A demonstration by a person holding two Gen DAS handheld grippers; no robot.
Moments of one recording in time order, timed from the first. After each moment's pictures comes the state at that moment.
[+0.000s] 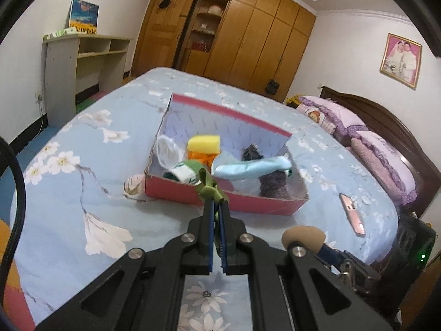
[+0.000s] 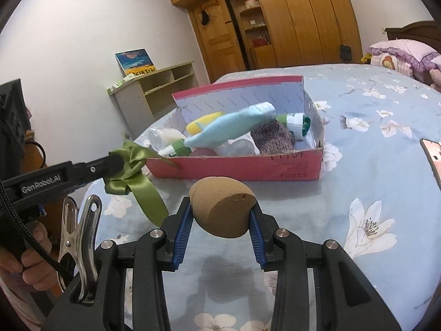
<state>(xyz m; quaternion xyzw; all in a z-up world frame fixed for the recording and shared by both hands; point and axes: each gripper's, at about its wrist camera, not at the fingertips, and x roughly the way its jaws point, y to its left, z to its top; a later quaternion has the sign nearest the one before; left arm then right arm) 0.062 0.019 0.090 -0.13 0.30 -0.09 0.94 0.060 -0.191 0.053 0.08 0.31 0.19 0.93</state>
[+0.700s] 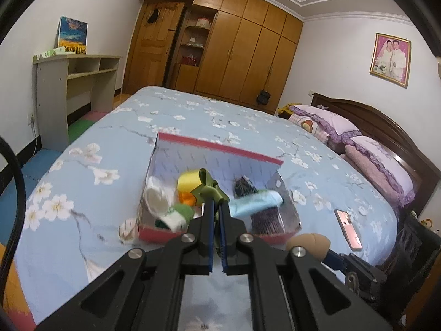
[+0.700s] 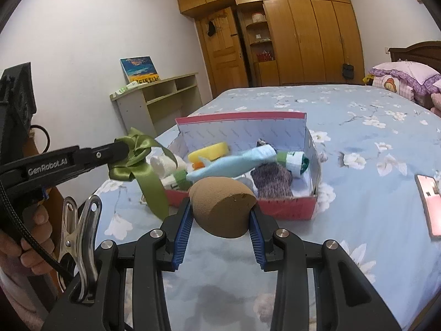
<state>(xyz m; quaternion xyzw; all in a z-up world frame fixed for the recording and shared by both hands) 0.100 0.016 0.129 -0.11 0.27 -0.10 0.95 0.080 -0.191 0.089 0.06 0.28 0.19 0.94</state>
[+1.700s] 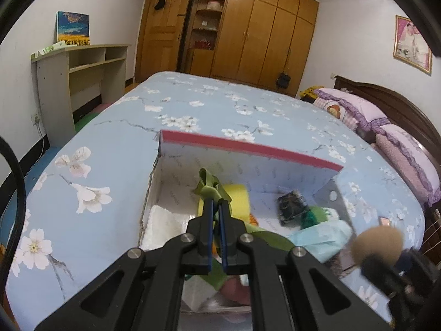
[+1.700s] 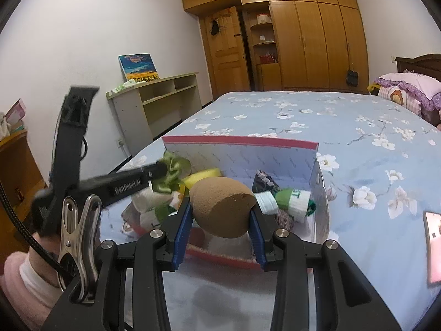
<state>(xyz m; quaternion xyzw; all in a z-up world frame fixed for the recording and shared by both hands) 0.230 0.016 0.079 -0.08 0.32 -0.05 0.94 0.153 -0.178 0.104 0.03 0.28 0.18 0.94</state>
